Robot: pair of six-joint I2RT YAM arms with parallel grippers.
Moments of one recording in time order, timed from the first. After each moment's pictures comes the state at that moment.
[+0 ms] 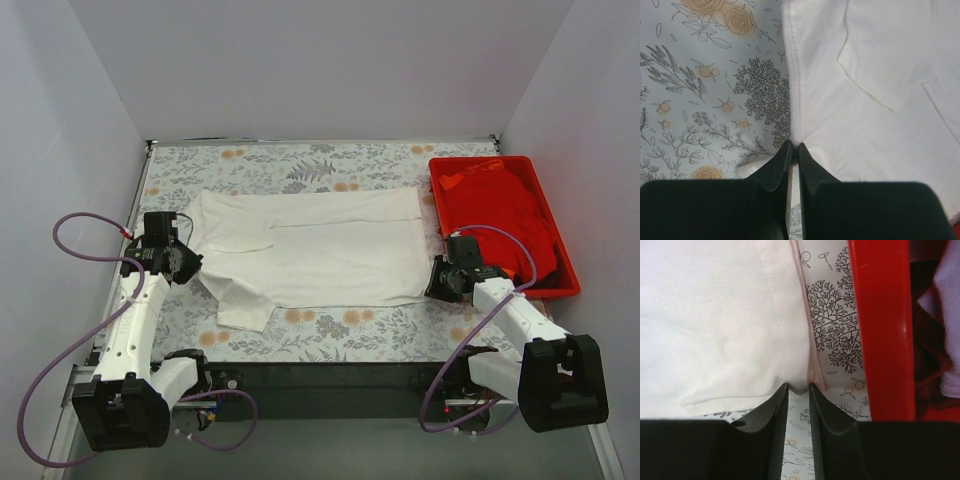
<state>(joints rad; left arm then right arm) 0.07 1.02 0.86 -0.84 -0.14 -0.79 0.18 1.11 0.51 -0.47 -0.02 0.42</state>
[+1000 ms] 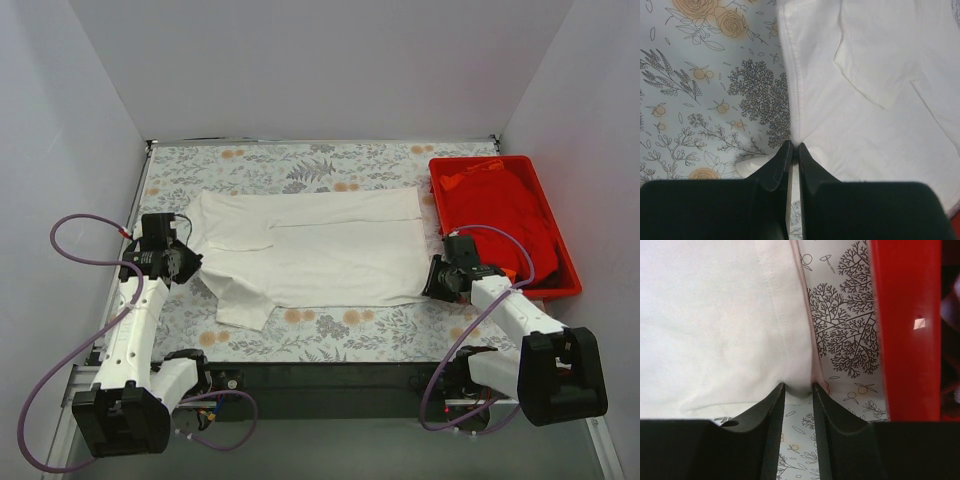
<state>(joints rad) 0.07 0.98 0.86 -0.83 -0.12 -0.79 0.19 1.14 0.51 -0.45 0.00 0.44</state>
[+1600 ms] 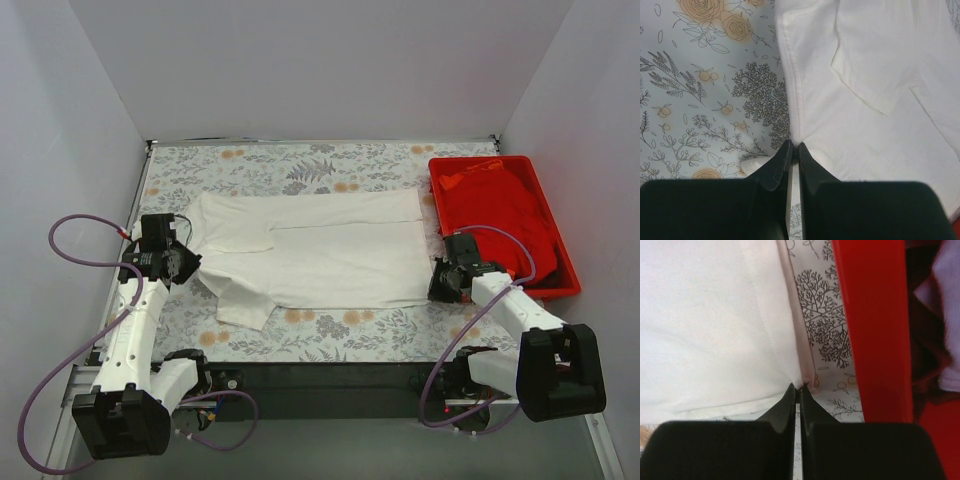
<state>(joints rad) 0.07 0.97 0.86 -0.83 -0.14 -0.79 0.18 1.16 0.53 -0.49 0.00 0.44</state>
